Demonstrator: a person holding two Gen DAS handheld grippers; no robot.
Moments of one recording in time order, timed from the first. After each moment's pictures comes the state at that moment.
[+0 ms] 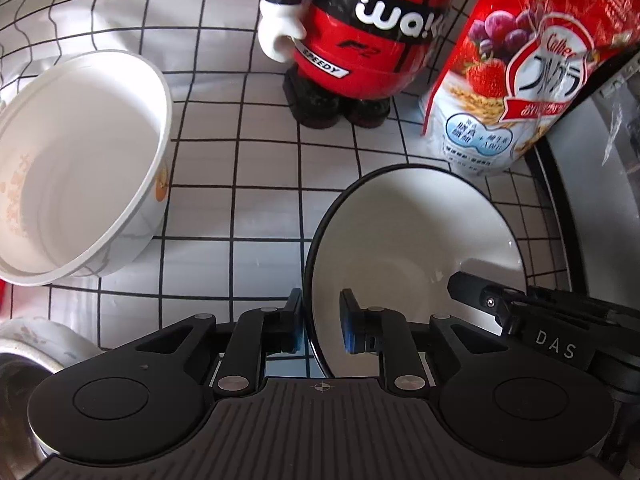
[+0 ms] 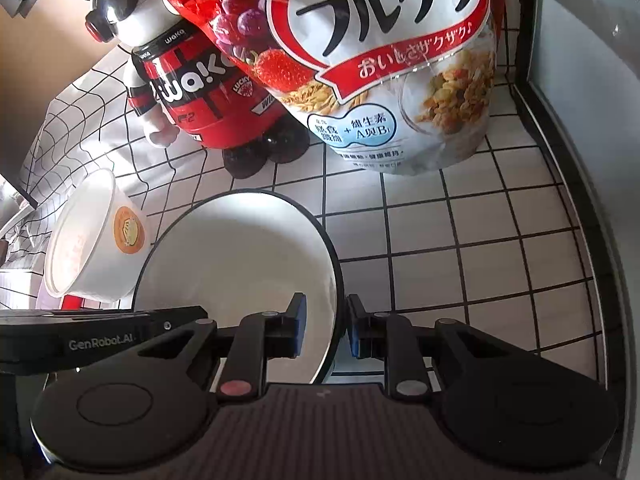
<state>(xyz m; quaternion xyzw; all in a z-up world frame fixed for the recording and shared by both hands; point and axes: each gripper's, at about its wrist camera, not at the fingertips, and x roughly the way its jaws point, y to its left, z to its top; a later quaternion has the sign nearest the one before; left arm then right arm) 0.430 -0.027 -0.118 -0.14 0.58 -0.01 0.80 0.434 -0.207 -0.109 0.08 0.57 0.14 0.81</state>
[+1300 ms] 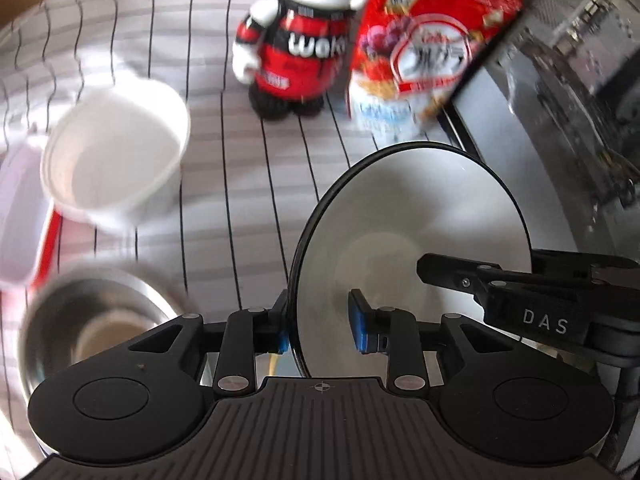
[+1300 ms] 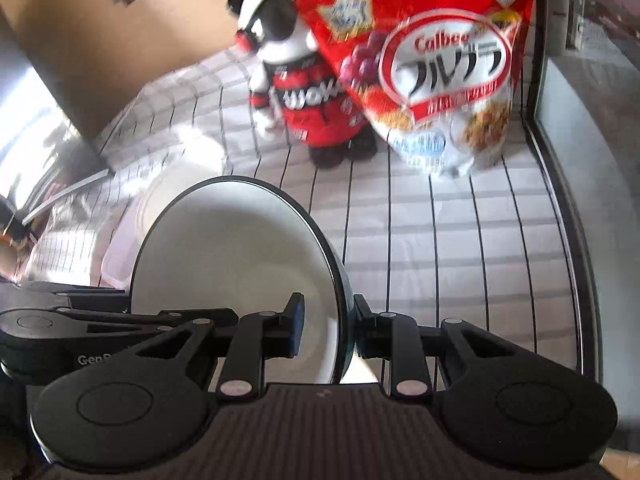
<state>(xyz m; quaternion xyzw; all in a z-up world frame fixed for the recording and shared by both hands) 0.328 -0.030 -0.040 -0.11 0.56 -0.08 0.82 0.337 -0.192 -0.028 0.06 0.55 0.19 0.81</state>
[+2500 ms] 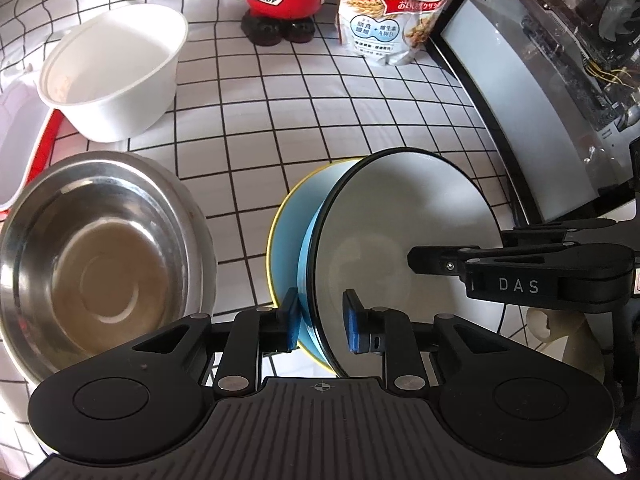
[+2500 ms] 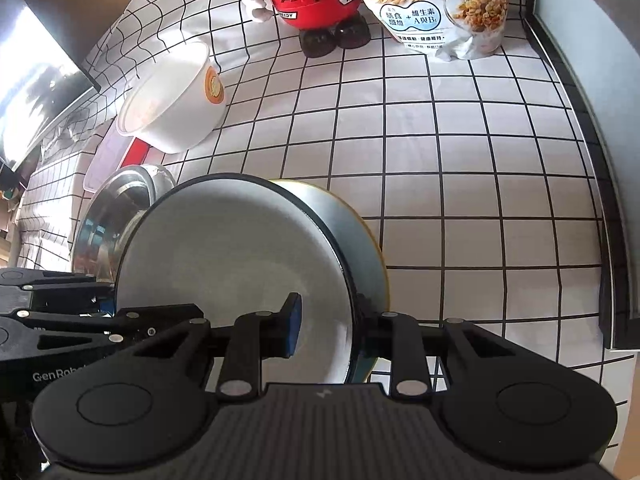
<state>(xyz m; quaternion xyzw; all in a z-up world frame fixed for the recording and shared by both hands) 0.269 -0.035 -0.070 -0.09 0.58 -0.10 0.80 0.300 -0.194 -0.071 0.04 0.61 0.18 0.77</state>
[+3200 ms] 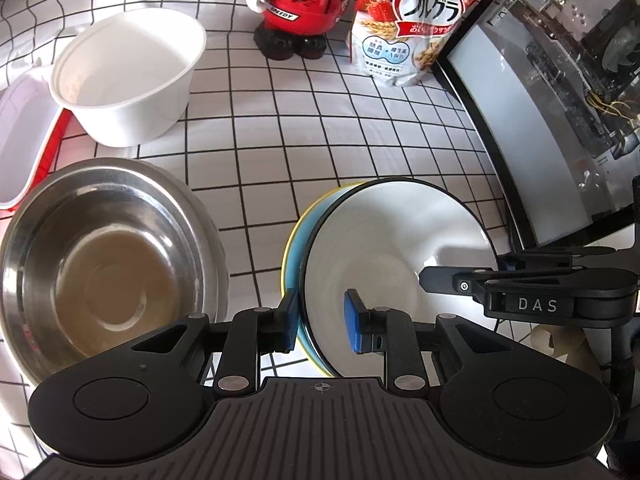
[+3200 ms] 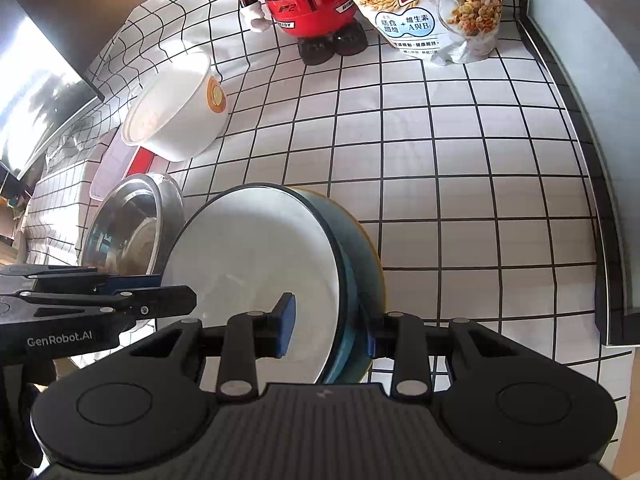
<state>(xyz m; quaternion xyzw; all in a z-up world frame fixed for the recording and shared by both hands) 0.272 -0.020 -0.069 -0.13 0.57 -0.10 0.81 0.301 -0.202 -0.066 0.07 0.61 0.18 0.77</state>
